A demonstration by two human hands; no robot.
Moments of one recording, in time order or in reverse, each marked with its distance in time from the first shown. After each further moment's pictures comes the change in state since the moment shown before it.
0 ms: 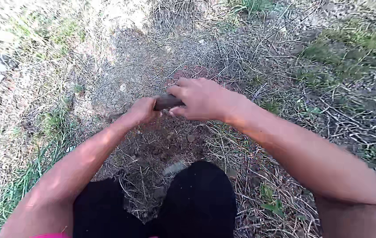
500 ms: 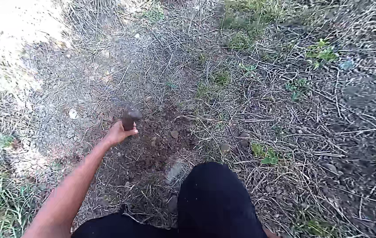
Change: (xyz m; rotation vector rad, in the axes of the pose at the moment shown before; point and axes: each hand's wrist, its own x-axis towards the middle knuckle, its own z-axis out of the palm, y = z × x) left_hand 0.100 -0.149 0.075 -0.465 -0.203 0.222; right_hand -0.225 -0.170 0.224 1.080 -0.245 1.622
